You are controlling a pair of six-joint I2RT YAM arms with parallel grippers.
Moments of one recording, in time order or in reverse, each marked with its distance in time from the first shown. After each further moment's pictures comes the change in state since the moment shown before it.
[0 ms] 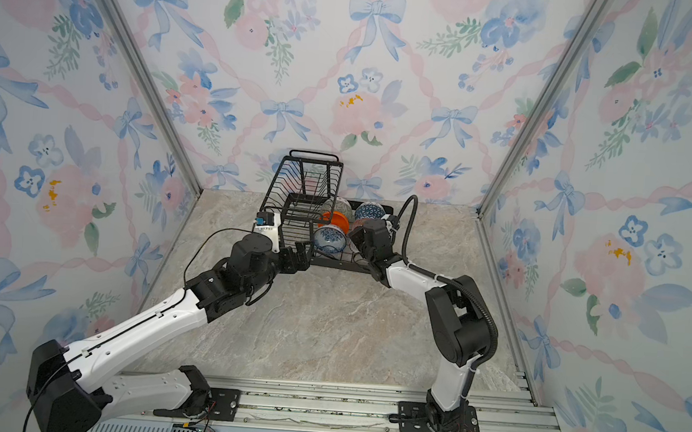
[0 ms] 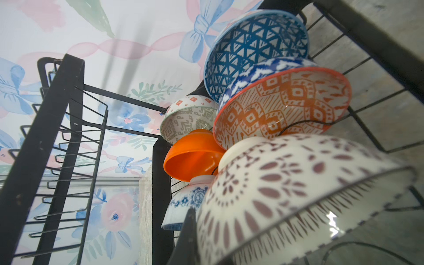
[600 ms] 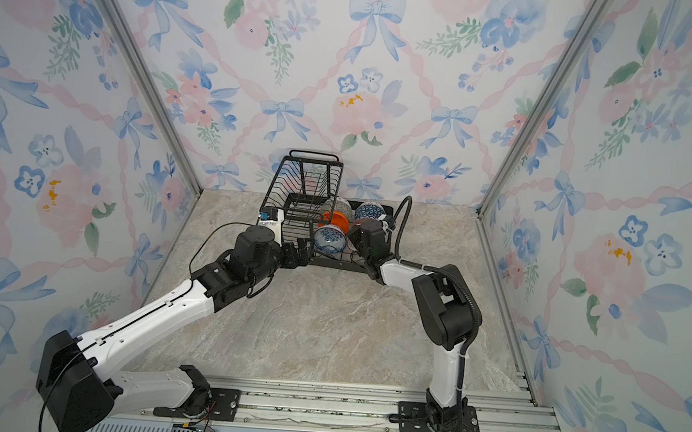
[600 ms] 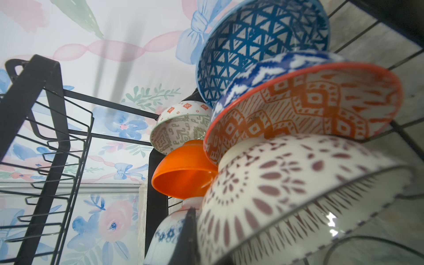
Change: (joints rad) left arm 0.064 0.074 0.034 -0.007 0.078 0.040; right arm -0.009 0.145 0.051 0.123 -0.008 0.001
